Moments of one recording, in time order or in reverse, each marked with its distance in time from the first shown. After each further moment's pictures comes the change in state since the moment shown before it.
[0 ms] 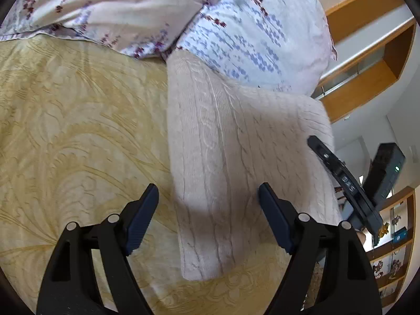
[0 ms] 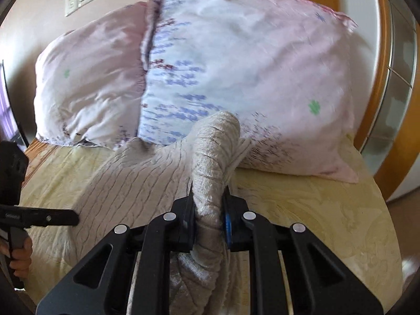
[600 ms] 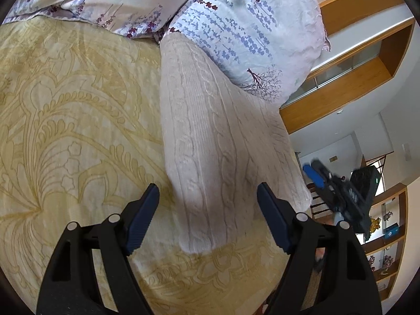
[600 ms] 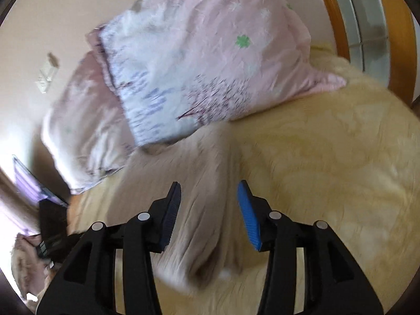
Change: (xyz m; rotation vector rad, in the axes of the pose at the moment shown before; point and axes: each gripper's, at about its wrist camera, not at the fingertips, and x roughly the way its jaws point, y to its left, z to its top) left arm -0.002 -0.002 -0.023 -0.018 0.046 -0.052; right arm -0.043 -0.077 -0.066 0.449 0.060 0.255
